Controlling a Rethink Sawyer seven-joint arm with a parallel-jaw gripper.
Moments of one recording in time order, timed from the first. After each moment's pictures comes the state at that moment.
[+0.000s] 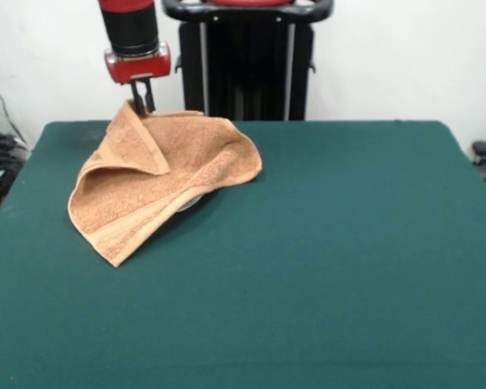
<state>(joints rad) -1.02 -0.67 0.32 2.13 -0.91 0.35 1.58</state>
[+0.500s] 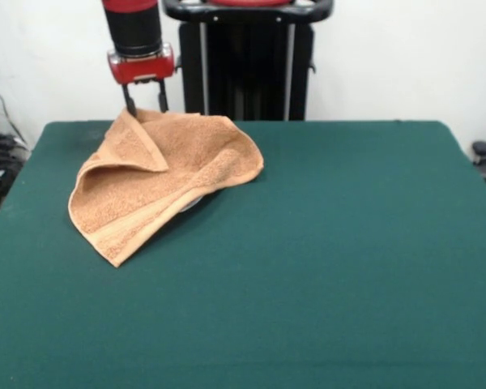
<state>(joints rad) -1.00 -0.67 0.31 2.13 -0.91 0.33 1.58</state>
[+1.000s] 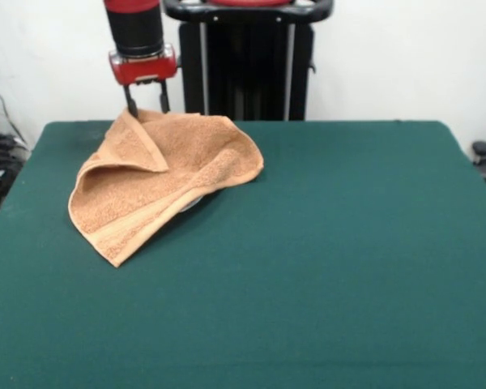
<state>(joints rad) -0.99 -0.67 0.31 2.13 -0.91 0.33 1.58</state>
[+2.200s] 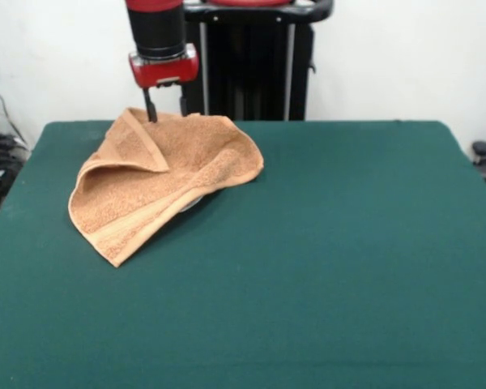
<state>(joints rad) -0.88 -0.70 0.31 2.13 -0.81 0.33 1.58</state>
